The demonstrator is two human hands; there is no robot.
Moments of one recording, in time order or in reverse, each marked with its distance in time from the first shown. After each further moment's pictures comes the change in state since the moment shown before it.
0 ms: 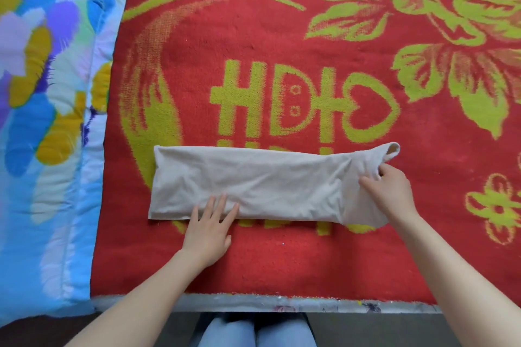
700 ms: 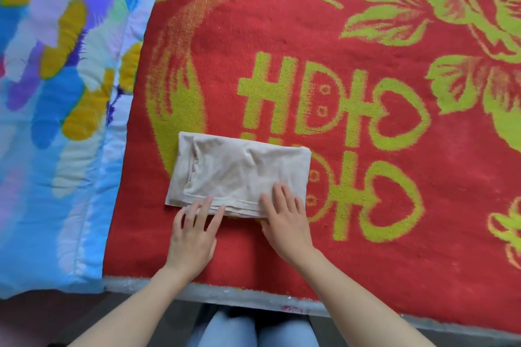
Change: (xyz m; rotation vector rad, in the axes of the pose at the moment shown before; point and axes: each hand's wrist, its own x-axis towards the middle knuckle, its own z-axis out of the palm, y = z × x) left_hand -0.045 -0.038 0.051 0.029 0.595 -0.086; right_hand -0.068 -0.019 0.189 -0.566 -0.092 -0.850
